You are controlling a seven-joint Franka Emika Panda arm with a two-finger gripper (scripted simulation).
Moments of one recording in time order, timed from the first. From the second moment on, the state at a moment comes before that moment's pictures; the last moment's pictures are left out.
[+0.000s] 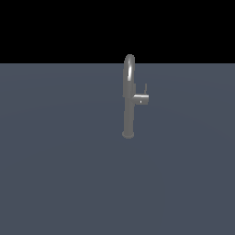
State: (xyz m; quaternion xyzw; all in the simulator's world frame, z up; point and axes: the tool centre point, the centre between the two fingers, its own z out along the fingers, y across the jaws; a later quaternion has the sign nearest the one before) arm -0.166 -0.006 0.469 -0.98 0.13 0.11 0.13
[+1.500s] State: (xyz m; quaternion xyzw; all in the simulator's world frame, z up) arm -0.007 -0.067 0.371 -0.78 0.38 0.33 0.38
